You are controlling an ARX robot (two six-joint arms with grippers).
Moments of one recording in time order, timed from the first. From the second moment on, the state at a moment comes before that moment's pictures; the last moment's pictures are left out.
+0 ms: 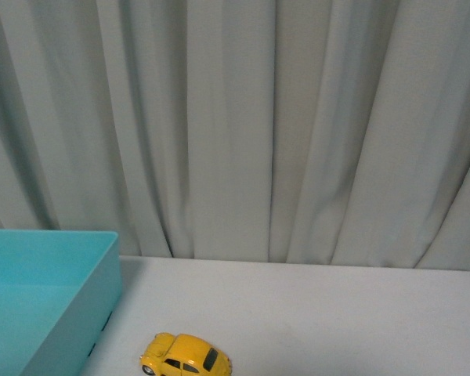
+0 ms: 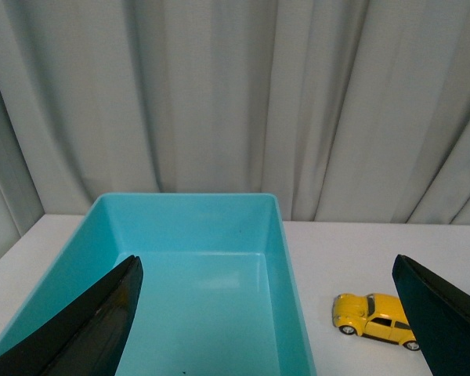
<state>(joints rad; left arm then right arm) 0.00 0.00 0.01 0.00 0.00 0.00 0.01 0.29 0.01 0.29 0.00 -0.01</state>
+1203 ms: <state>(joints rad) 0.00 0.00 0.01 0.00 0.00 0.00 0.01 0.00 0.01 0.00 0.00 -0.01</state>
